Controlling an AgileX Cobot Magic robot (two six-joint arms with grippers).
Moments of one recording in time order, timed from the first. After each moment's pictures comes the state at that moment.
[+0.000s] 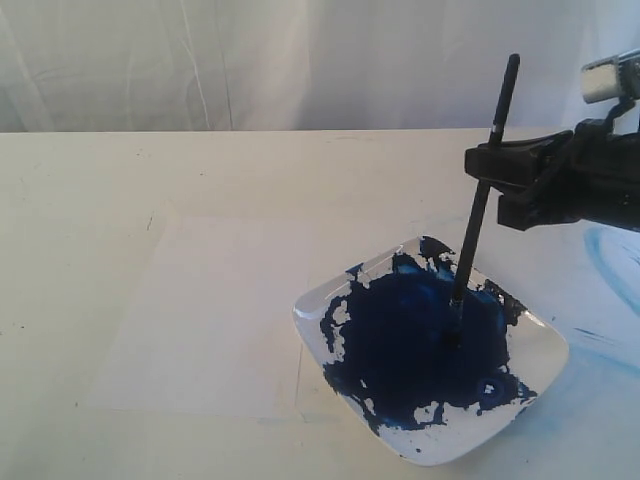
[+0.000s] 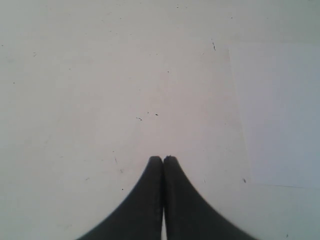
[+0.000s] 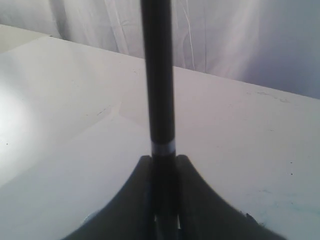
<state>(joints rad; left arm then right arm) 0.01 0.00 0.02 -0.11 0.41 0.08 0.09 1.36 -0.65 -1.30 -0.82 1.04</state>
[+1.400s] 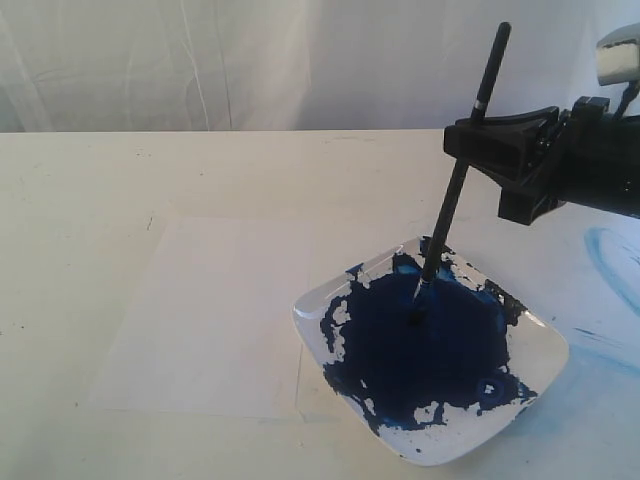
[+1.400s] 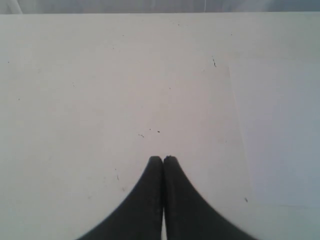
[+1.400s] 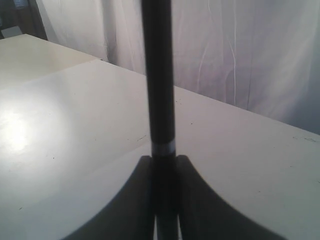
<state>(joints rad) 0.01 0.00 0.02 -0.11 0.35 0.08 0.09 1.36 -0.67 -1.30 -1.01 1.00</state>
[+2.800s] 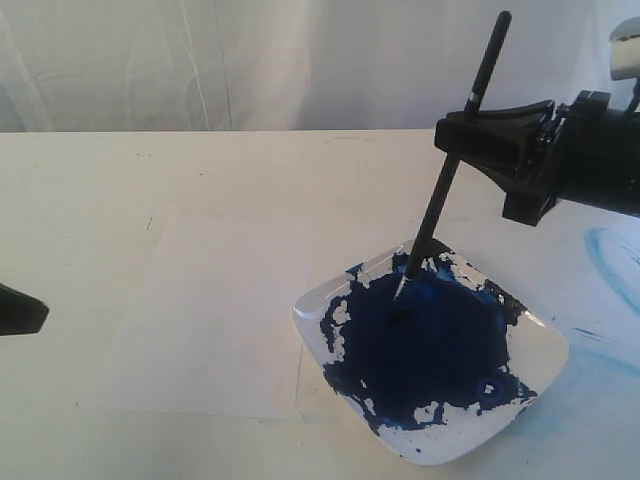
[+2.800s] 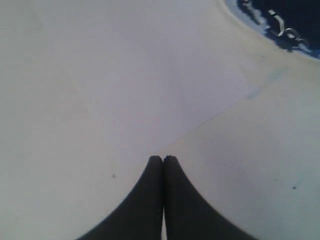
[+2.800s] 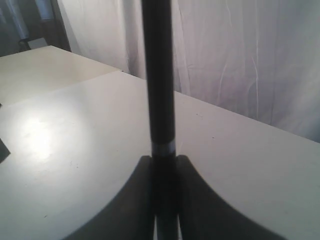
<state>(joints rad) 0.01 1.04 -0.65 -0.70 0.90 1.00 0.09 1.36 -0.67 -1.30 -1.10 1.00</state>
